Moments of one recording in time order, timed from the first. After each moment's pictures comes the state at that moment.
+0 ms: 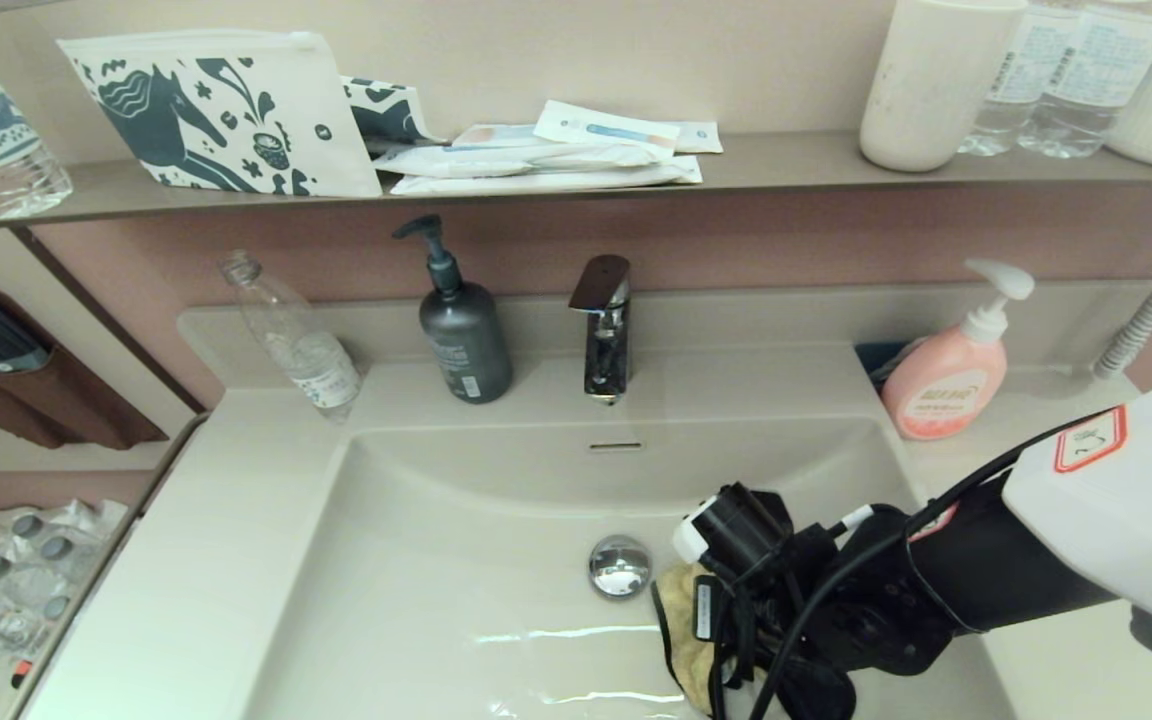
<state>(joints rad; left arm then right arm) 0.00 0.00 0.00 0.00 -0.03 0.01 0.77 2.13 -1.07 0.01 -0.32 0.77</state>
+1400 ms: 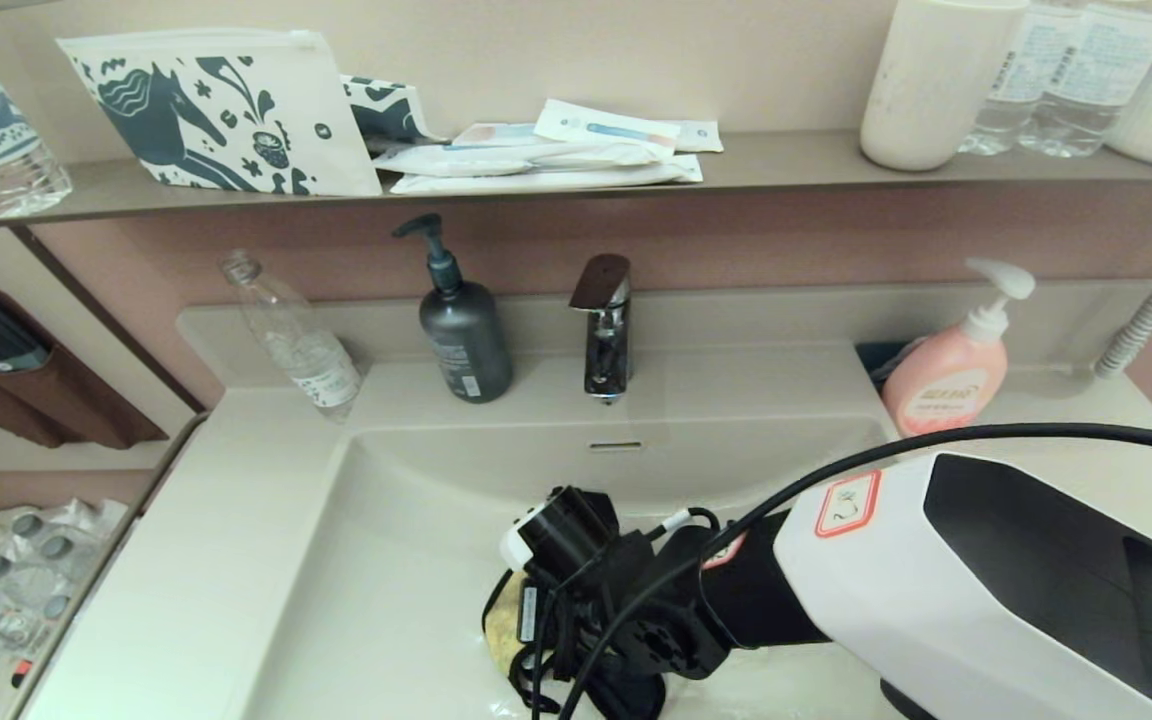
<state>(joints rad) 0.00 0.00 0.00 0.00 -0.03 0.01 0.94 2.40 -1.60 0.04 -0.18 0.77</state>
